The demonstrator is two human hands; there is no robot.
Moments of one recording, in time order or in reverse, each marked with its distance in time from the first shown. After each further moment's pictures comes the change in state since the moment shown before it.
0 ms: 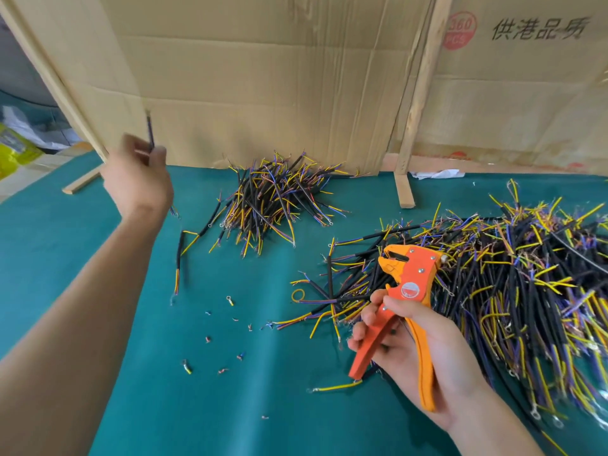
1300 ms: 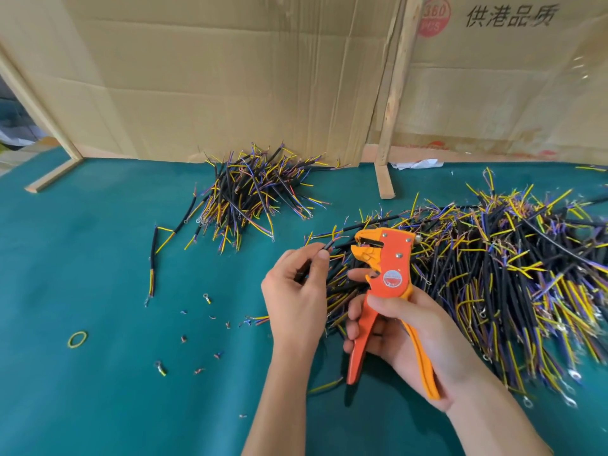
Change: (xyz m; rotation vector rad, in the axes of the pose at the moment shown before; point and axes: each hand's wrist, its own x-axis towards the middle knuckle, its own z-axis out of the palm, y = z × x) left_hand -0.265 0.062 0.036 -0.638 -0.439 -0.098; right_hand -0.004 -0.016 -0.011 -0.203 -0.085 -0.065
